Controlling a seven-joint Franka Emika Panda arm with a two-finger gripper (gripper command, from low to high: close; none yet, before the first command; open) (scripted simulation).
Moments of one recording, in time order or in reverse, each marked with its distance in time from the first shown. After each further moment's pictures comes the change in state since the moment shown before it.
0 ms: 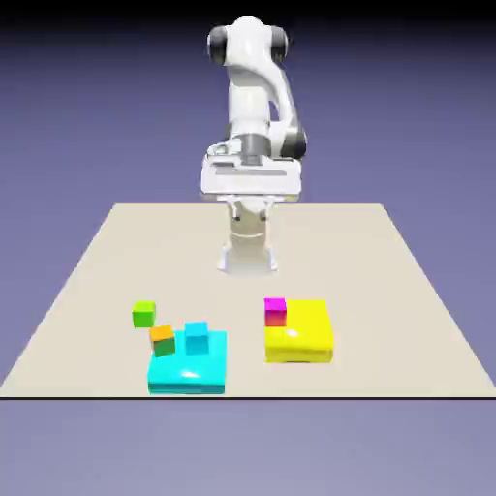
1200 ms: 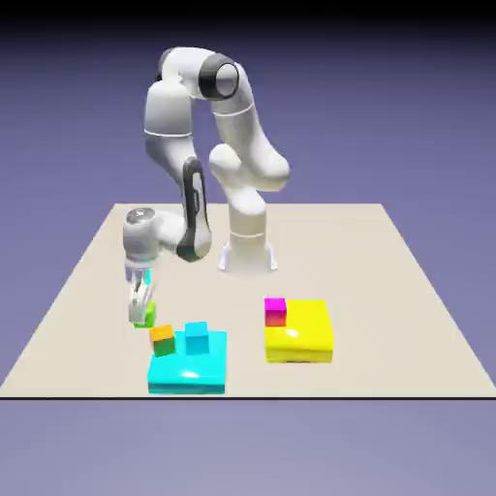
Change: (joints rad) arm -0.640 0.758 -0.114 0.051 -0.141 -0.009 0.940
